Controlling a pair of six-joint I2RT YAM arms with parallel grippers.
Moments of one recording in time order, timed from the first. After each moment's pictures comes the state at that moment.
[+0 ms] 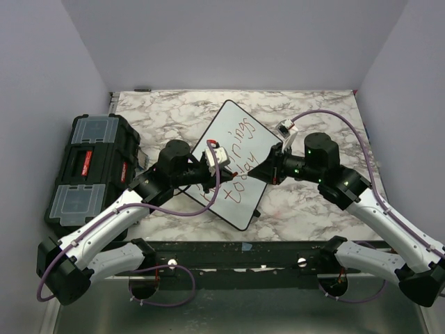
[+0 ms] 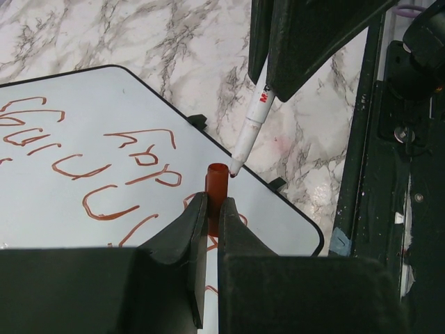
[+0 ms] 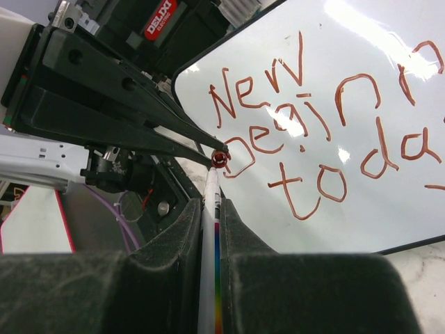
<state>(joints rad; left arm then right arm) -0.72 1.03 0.88 -0.18 0.54 0.20 0.69 0.98 1.00 -0.36 -0.39 0.45</state>
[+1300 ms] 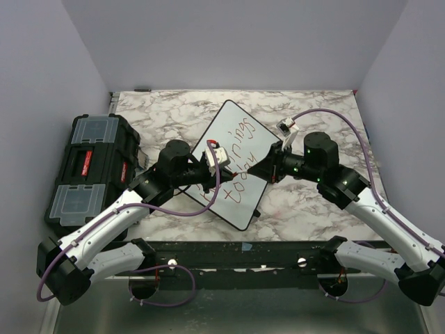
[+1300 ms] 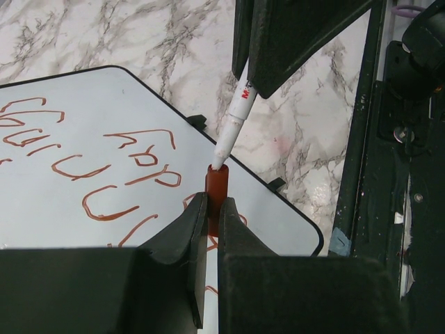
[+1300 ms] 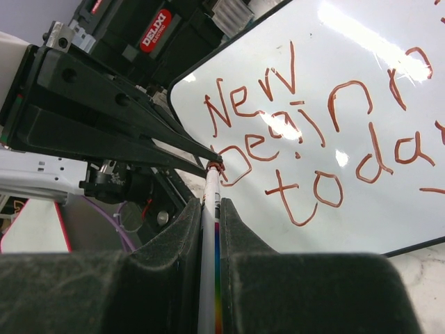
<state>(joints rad) -0.72 1.03 0.88 -0.18 0.54 0.20 0.69 0.99 1.00 -0.34 -0.36 0.47</state>
